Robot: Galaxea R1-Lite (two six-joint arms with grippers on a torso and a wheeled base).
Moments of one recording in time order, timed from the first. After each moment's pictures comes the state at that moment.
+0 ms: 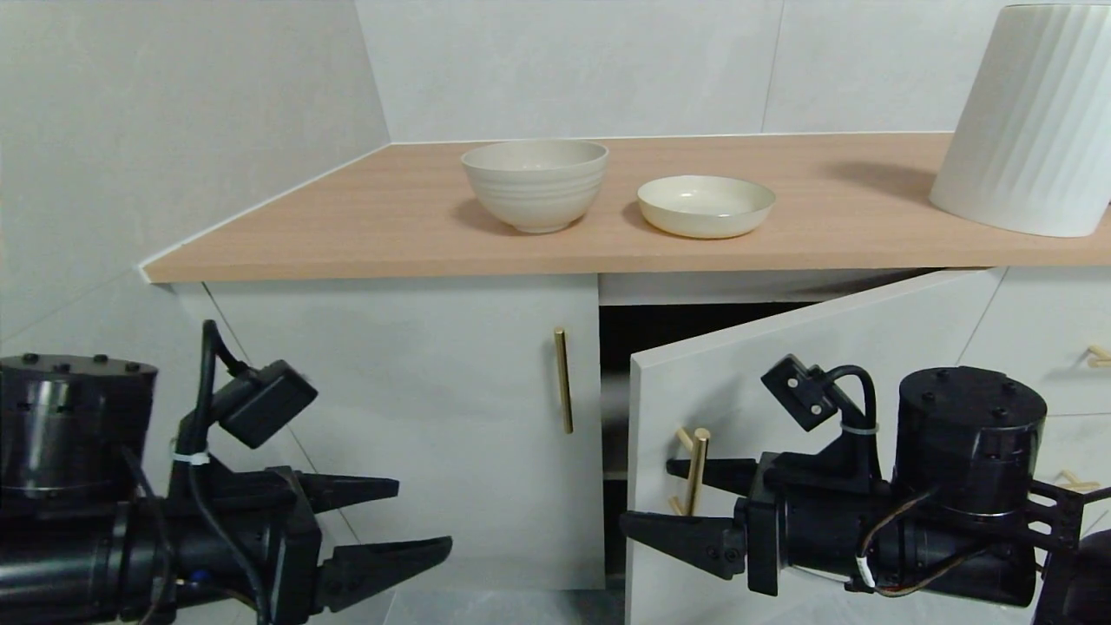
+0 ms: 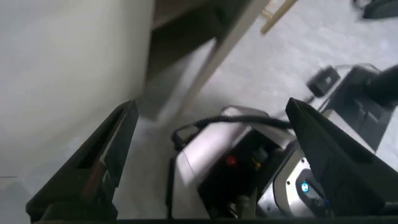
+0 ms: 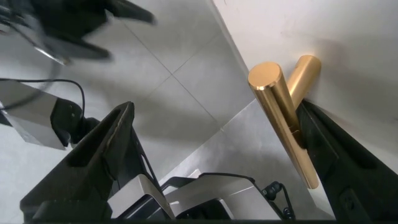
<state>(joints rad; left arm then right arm) -0.31 1.33 -0.54 -0.19 -0.55 0.00 0.77 1.70 -0.51 -1.00 0.43 0.38</state>
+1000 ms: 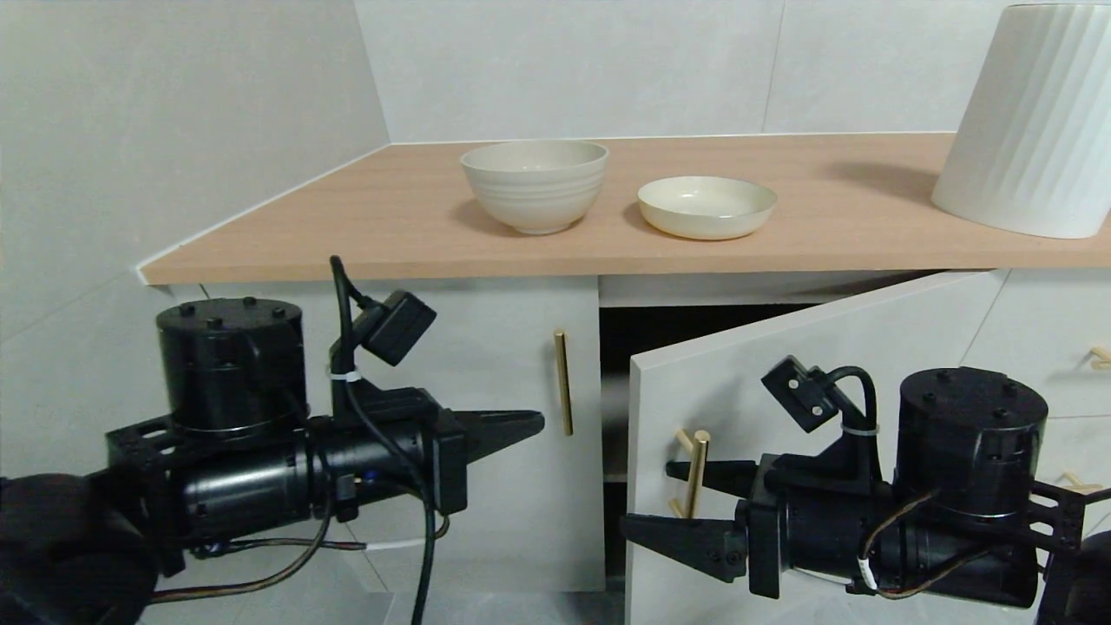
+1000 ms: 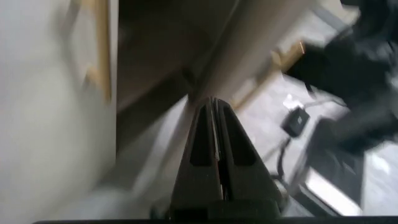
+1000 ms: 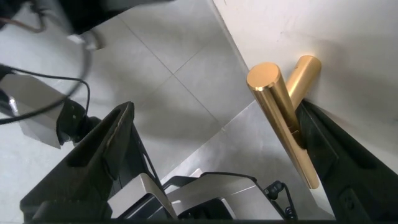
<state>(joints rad) -0.50 1.60 -0.63 -0.70 -0.50 -0.21 0.77 1.70 -0.50 -1.00 0.43 0.39</state>
